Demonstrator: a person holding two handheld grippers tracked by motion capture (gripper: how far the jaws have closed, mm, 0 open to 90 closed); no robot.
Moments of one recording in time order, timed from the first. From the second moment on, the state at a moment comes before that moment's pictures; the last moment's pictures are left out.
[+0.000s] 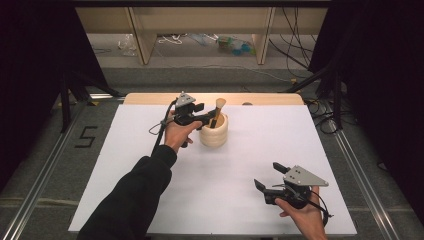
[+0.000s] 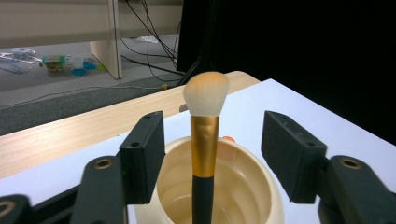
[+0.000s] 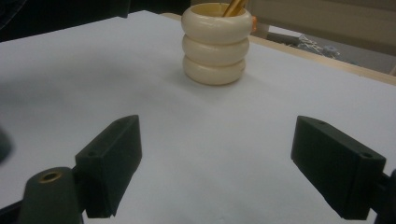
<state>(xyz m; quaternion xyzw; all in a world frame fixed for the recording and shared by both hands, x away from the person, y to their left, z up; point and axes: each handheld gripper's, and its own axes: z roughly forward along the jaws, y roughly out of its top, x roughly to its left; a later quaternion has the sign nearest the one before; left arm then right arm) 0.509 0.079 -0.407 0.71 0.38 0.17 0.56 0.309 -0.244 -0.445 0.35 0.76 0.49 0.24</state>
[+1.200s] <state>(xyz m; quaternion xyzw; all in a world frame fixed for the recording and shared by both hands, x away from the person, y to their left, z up) 0.441 0.127 -0.409 0.72 0.33 0.16 0.59 0.308 -0.246 -0.444 0.35 0.76 0.49 0.25</state>
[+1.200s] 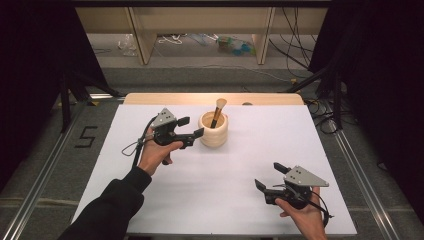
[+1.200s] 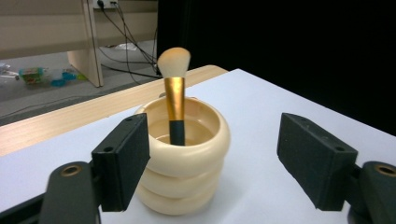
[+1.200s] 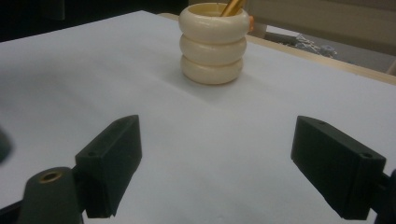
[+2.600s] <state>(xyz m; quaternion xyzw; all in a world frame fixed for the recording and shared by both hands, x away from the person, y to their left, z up) 0.379 0.168 -0.422 0.72 0.31 0.18 0.59 0.307 -0.244 -0.443 0.35 0.76 0.50 0.24</state>
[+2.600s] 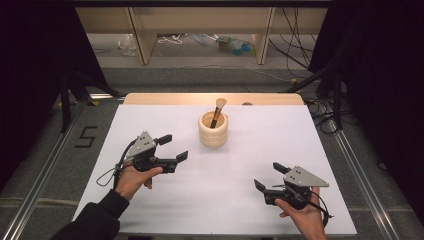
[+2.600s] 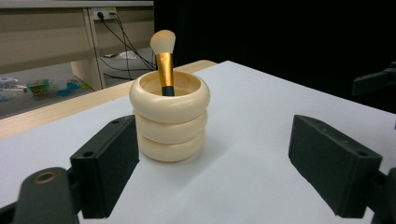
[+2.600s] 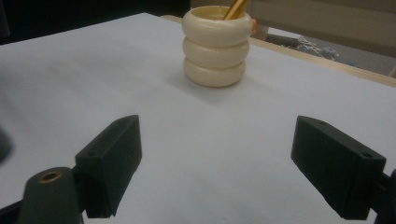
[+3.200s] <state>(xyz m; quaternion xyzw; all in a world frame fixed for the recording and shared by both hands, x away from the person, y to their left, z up) 0.364 0.185 -0.430 0.72 0.30 0.20 0.59 0.307 -0.244 -0.443 0.34 0.76 0.50 0.25</state>
